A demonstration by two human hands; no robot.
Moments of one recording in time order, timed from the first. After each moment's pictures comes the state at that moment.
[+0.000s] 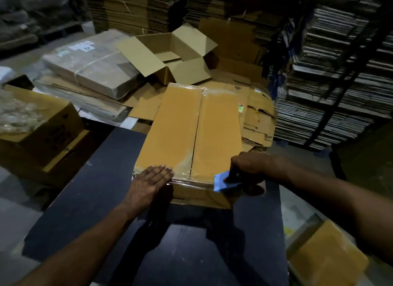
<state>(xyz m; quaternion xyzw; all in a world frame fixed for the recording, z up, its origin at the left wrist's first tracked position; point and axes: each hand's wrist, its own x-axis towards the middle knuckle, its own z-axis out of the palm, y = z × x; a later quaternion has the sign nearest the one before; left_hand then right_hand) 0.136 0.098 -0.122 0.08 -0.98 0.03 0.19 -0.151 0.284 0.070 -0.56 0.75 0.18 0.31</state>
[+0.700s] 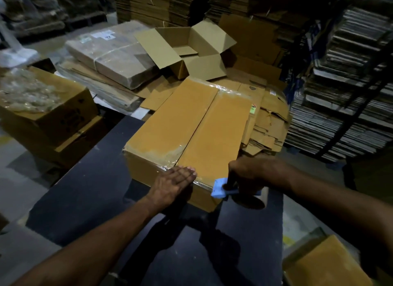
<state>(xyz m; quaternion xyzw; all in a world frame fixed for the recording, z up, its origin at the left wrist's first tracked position) 0.087 0.160 -0.124 0.06 -0.97 0.02 0.25 -0.151 0.284 0.050 -0.64 0.68 0.24 0.25</state>
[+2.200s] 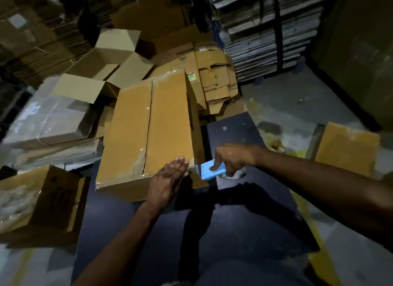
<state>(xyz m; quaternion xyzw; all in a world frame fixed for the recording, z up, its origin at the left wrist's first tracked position) 0.044 0.191 -0.108 -0.03 -0.99 -0.07 0.15 -0.163 0.411 -0.049 -0.55 0.79 0.01 0.29</state>
